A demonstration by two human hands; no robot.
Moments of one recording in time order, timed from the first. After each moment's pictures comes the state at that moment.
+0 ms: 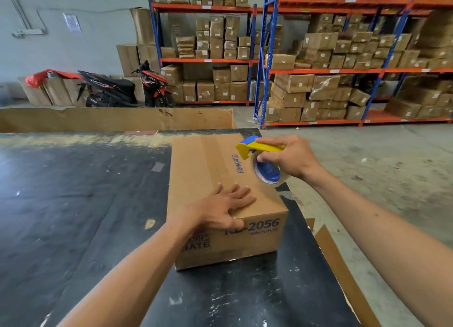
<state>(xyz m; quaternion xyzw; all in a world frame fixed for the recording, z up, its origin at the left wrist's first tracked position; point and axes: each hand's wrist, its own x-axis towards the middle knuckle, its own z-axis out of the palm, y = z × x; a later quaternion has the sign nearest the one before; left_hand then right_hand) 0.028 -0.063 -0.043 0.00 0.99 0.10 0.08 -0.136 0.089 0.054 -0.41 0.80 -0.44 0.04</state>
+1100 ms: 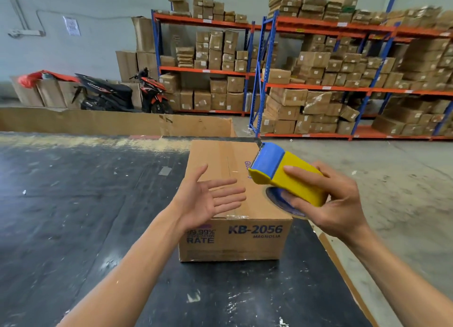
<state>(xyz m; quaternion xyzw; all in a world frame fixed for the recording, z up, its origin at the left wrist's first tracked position) 0.135 -0.067 0.023 -0.14 0.40 0.91 -0.05 -0.013 0.164 0.050 -0.59 0.61 -0.47 -0.25</state>
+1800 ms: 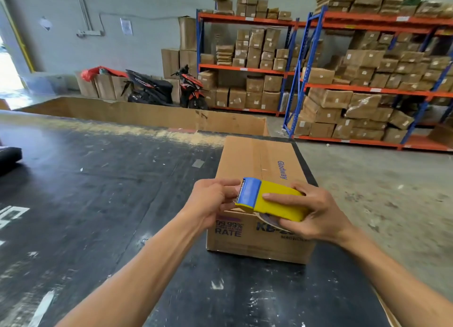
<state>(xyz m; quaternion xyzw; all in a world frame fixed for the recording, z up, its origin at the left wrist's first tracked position) 0.169 -0.061 0.021 -0.32 0.53 0.74 -0.25 -0.007 0.108 0.016 -0.71 0.58 -0.37 -0.12</state>
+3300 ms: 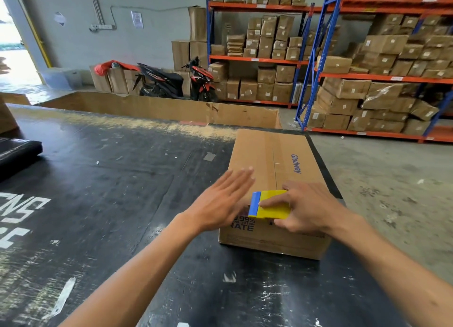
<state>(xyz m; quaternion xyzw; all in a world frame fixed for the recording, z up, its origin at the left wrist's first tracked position) 0.178 -0.115 -0.051 -0.02 0.97 -0.07 -0.23 0.019 0.070 0.031 -0.66 0.75 0.00 -0.03</state>
